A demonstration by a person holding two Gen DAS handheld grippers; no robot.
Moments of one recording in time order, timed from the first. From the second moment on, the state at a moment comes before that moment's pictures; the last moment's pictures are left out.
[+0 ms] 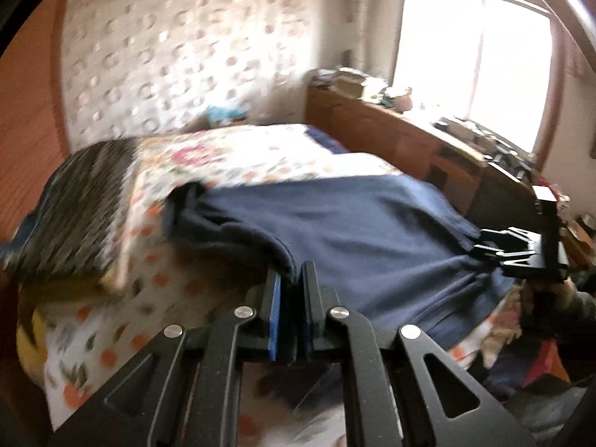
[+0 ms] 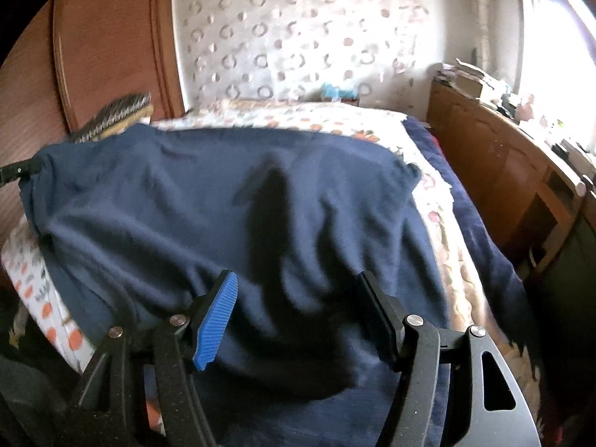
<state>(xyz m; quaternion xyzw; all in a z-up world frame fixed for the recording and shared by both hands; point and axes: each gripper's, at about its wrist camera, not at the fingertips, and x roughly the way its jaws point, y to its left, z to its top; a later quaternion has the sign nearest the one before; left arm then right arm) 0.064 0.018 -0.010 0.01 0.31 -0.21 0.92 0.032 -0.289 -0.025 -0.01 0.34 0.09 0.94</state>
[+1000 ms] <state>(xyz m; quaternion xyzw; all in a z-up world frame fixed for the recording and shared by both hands) 0.080 -0.194 0.067 0.10 0.28 -0.42 0.86 -0.024 -0.352 0.006 0.04 0.27 0.03 0.96</state>
